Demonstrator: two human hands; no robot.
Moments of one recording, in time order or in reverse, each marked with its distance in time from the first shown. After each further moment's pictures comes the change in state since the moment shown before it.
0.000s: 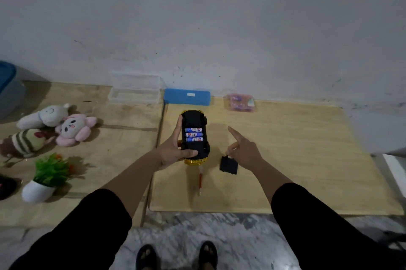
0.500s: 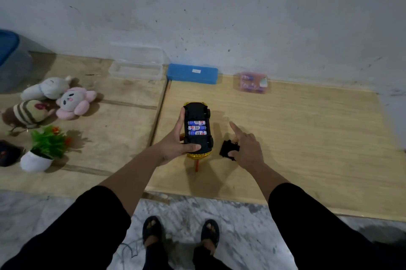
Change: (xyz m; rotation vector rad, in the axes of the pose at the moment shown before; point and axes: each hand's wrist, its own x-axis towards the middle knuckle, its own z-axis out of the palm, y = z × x) left_hand 0.013 -0.043 0.024 -0.032 0.092 -0.061; right_hand 0.021 0.063 0.031 -0.342 -0.014 -0.099
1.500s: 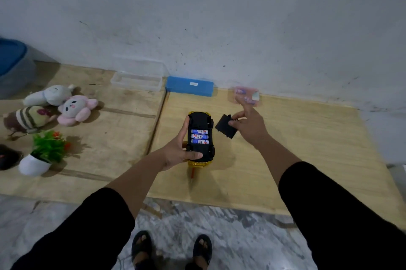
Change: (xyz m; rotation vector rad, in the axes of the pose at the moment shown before) left_hand -0.010 0.013 0.017 0.027 -0.035 -0.006; right_hand 0.013 -0.043 -0.090 0.615 0.157 -0.034
